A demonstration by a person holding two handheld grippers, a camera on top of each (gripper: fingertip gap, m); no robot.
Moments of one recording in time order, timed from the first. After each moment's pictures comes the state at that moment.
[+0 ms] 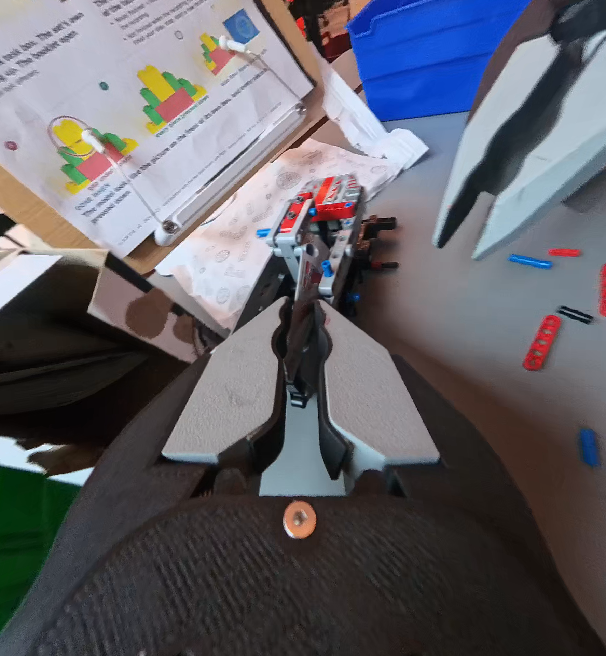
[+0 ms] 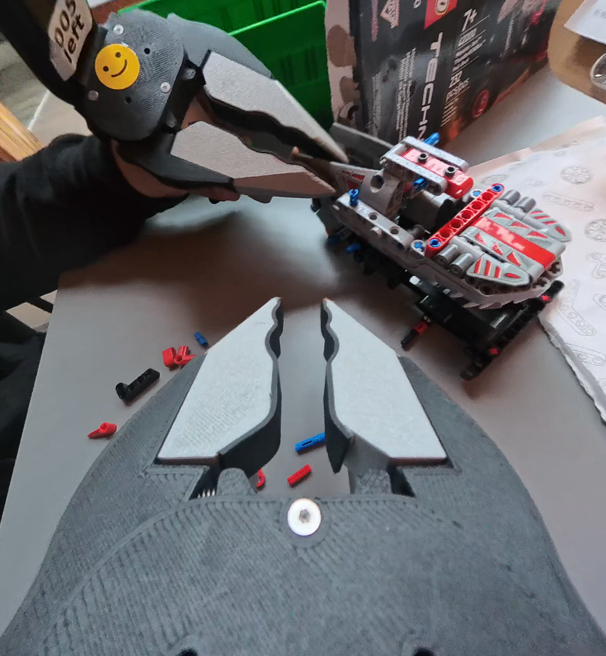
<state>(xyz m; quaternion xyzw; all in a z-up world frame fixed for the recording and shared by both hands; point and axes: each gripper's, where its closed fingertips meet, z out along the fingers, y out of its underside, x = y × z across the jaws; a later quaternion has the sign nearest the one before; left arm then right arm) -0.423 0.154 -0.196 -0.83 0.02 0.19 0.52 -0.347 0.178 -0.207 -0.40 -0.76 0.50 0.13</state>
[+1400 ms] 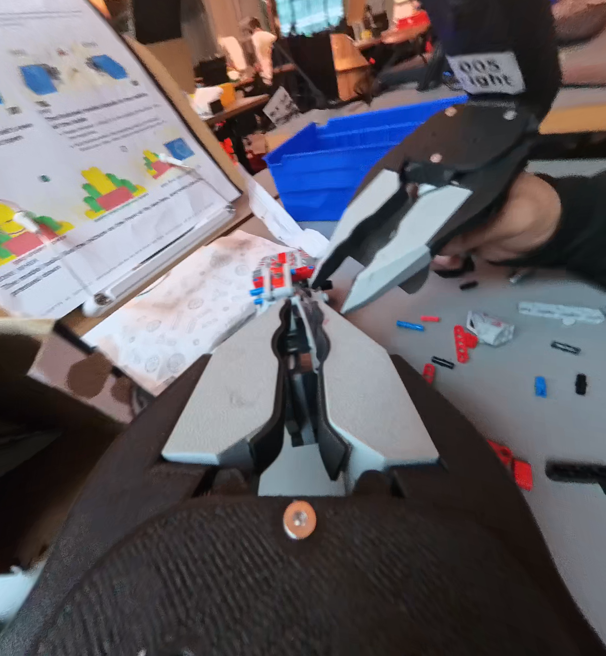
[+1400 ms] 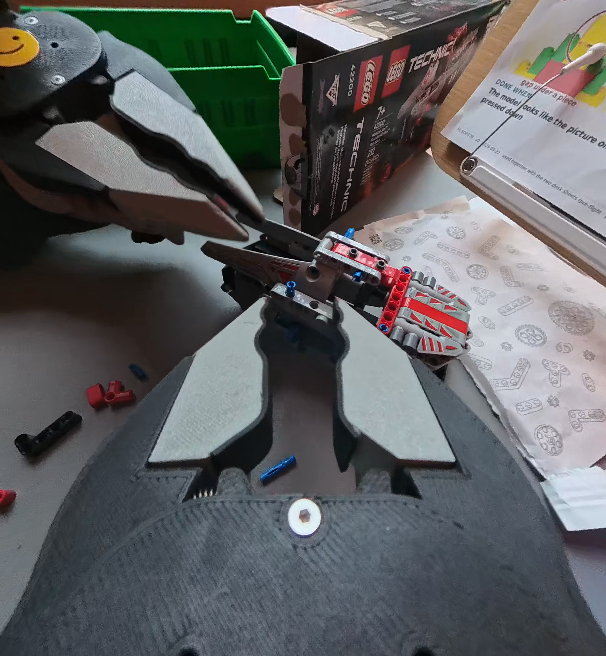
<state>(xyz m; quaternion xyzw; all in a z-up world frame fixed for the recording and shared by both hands) -0.372 0.164 -0.162 -0.77 0.06 0.08 0.63 -0.366 0.191 -0.194 -0.40 -0.74 0.47 0.28</state>
